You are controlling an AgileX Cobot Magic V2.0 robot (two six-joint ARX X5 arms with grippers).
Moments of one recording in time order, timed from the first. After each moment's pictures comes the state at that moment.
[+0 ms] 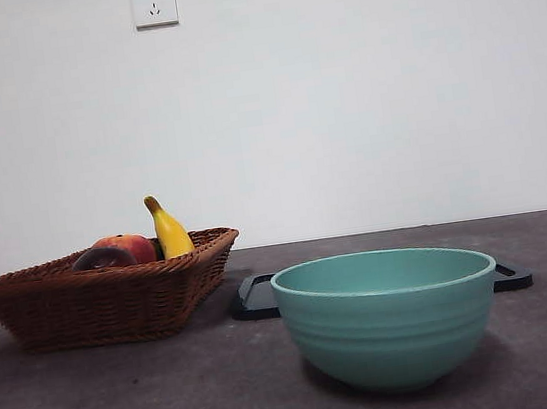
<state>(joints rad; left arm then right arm) -0.28 0.86 1.03 -1.01 0.65 0.15 0.59 0.68 0.86 -0.93 -0.37 0.26</state>
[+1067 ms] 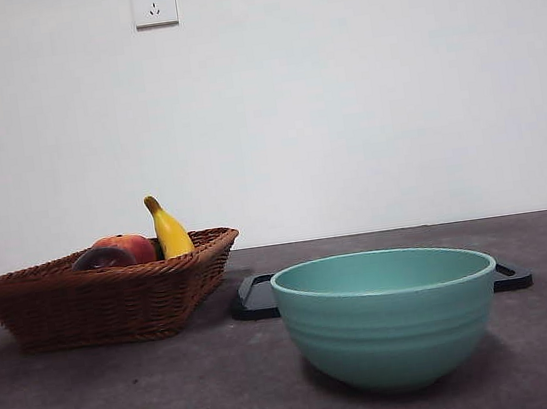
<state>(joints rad) -0.28 0.86 1.03 -1.01 0.65 0.15 0.59 0.68 0.86 -0.92 -0.36 0.24</state>
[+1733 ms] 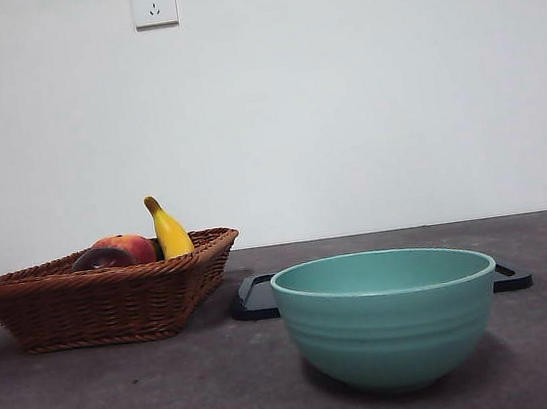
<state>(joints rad) -0.09 0.50 0.72 -0.09 0.32 0.19 0.59 0.68 0.86 -0.92 -0.36 0.23</state>
